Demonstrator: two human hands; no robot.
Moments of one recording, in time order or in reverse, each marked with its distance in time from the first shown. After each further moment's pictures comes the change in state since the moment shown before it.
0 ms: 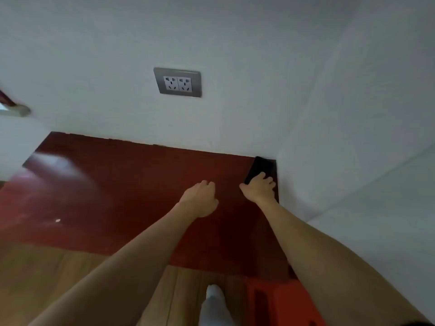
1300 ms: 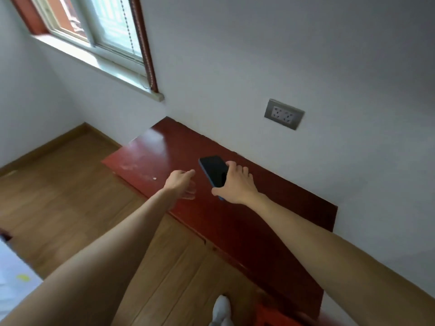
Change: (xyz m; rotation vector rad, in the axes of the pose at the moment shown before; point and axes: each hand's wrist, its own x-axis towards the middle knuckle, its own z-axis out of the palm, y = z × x) left_hand -0.183 -0.152 -0.058 -1.366 0.504 -0.691; right_hand -0.193 -0.186 0.022 -0.358 -0.120 -0.913
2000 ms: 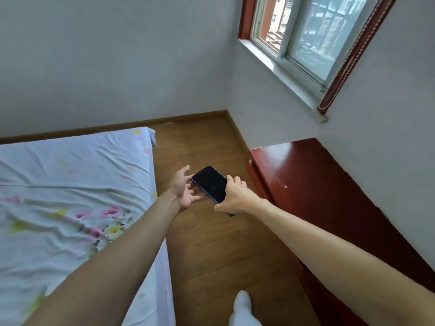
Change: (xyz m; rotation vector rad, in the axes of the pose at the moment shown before) left_hand -0.142 -0.173 -0.313 -1.091 0.370 -0.102; right_hand -0.089 -0.340 0.129 -0.231 -0.402 -0.662
